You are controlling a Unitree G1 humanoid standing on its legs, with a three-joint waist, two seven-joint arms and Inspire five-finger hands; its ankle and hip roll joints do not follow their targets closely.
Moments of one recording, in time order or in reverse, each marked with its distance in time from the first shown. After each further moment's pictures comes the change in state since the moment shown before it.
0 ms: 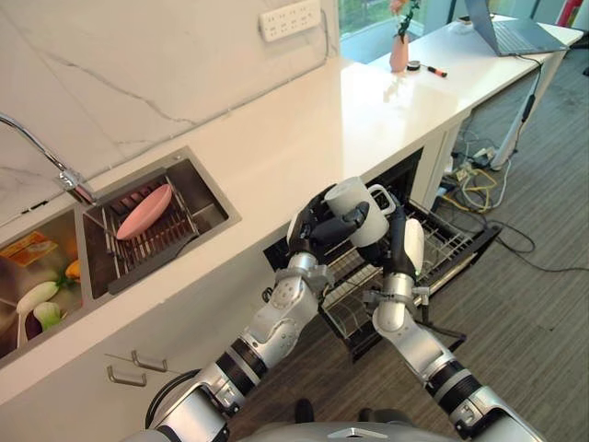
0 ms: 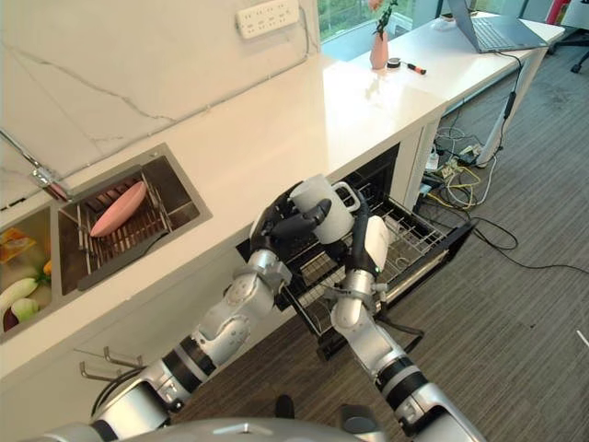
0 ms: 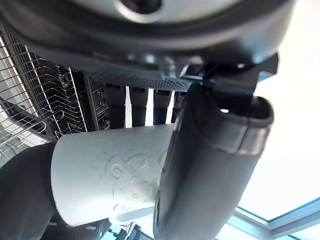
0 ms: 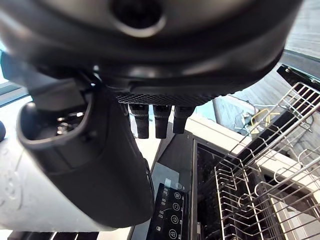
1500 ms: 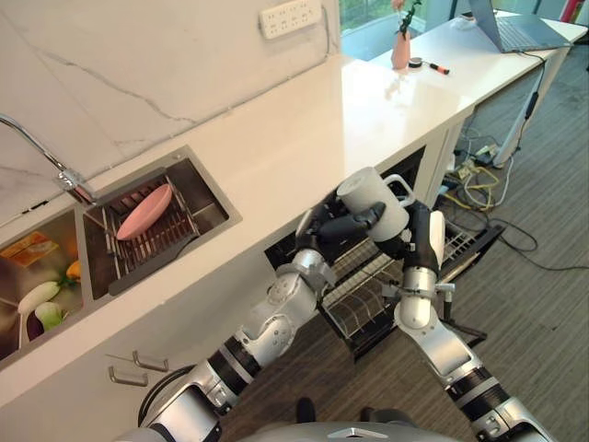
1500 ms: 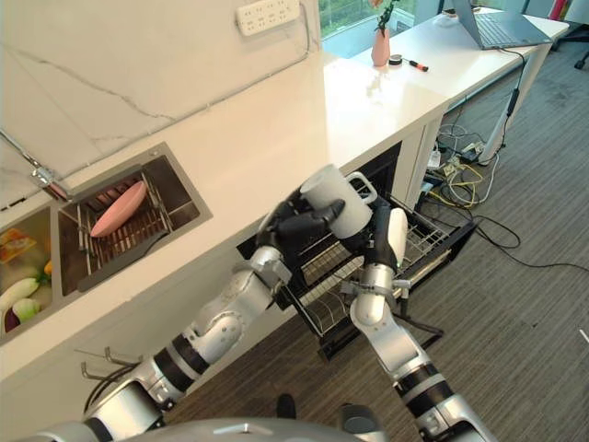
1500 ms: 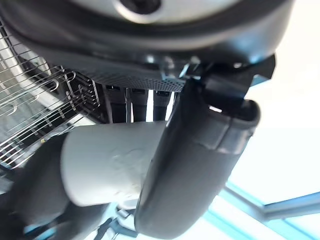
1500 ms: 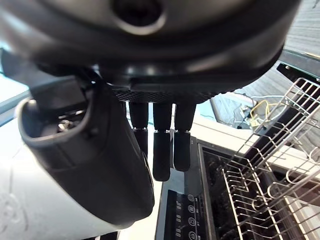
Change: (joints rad) left arm -0.030 0.074 -0.077 -0.127 -0.155 0.096 -0.134; right arm 0.077 -0.085 -0.122 -0.212 0.091 -0.014 0.088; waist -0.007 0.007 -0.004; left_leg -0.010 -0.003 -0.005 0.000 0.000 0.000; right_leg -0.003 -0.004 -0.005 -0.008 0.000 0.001
